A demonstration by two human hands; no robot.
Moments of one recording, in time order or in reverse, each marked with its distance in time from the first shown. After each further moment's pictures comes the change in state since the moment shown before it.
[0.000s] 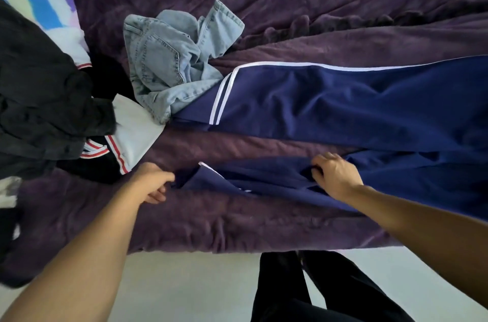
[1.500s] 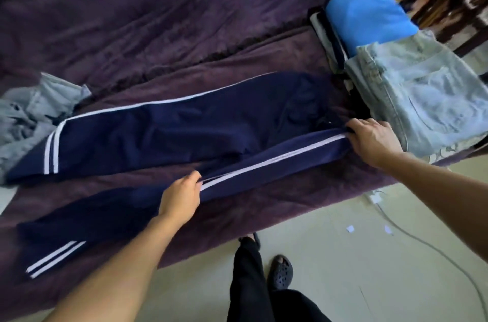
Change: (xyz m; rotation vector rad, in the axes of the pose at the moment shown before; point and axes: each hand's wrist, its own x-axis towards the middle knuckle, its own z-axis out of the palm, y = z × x) left_hand -0.241 0.204 0.374 0.485 0.416 1.043; right_hand -0.188 0.461 -0.153 -0.196 0.426 0.226
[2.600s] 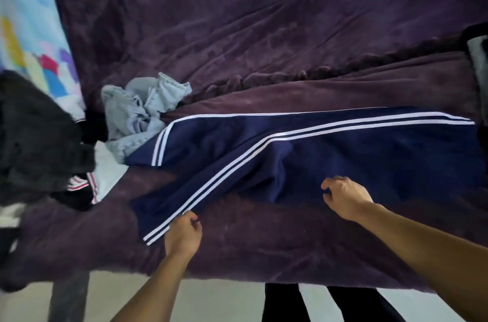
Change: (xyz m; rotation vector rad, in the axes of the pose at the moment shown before) left_hand -0.023 -0.145 -0.071 -0.119 -0.070 -0.819; right_hand 0.099 -0.245 0.048 0.201 -0.613 -0.237
